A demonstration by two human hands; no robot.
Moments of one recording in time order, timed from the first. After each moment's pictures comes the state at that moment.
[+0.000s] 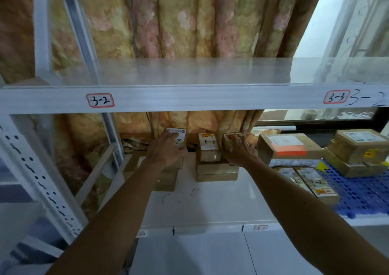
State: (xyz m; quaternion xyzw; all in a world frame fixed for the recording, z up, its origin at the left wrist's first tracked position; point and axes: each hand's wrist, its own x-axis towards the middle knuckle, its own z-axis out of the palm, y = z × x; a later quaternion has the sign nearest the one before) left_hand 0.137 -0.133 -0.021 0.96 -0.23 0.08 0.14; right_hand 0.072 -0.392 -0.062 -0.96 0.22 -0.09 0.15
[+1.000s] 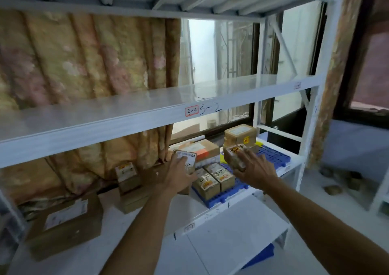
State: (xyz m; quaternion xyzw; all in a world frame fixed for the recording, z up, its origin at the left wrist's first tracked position) left_hand -0.059 -0.328 -0.001 0.87 -0.46 0.08 0.16; right_hand -0.252 -0.523 -0.025 -0.92 0.36 -0.14 0.01
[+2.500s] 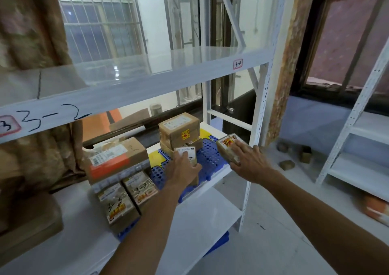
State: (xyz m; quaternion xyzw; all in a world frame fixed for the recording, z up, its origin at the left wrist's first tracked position) left_hand -0.153 -0.700 -0.108 0.88 -0.44 0.00 0.20; right_hand -0.360 -0.835 -0.102 -0.91 0.40 -0.06 -0.03
